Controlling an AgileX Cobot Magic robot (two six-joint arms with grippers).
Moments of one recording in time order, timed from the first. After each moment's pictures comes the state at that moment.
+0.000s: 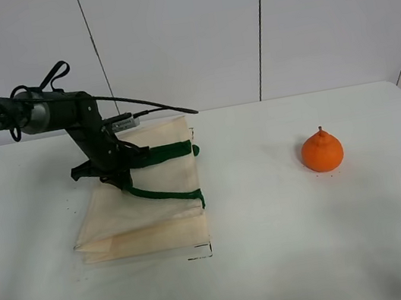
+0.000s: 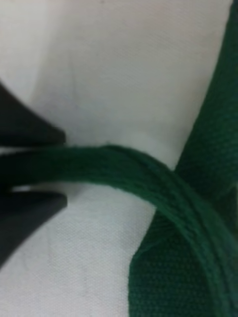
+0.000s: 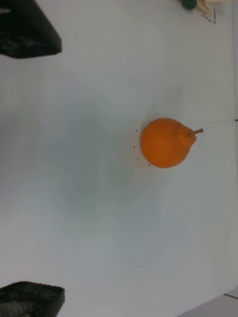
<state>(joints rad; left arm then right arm) -0.27 2.27 -1.62 0.01 0.70 -0.34 0.02 0.00 -0.49 0.02 1.03 0.00</state>
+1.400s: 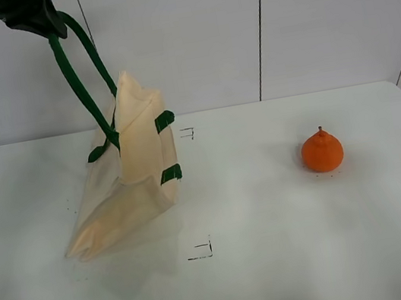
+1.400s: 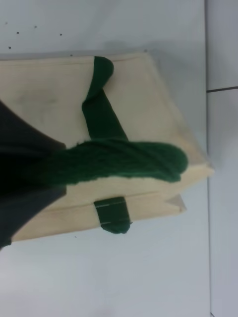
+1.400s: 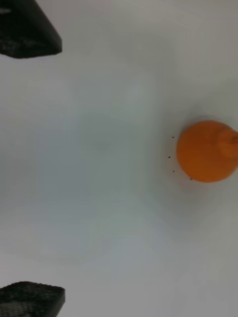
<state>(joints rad) -0.27 1.86 -2.15 0.01 1.19 -0.23 0.02 0.76 -0.69 0.06 0.84 -0.02</state>
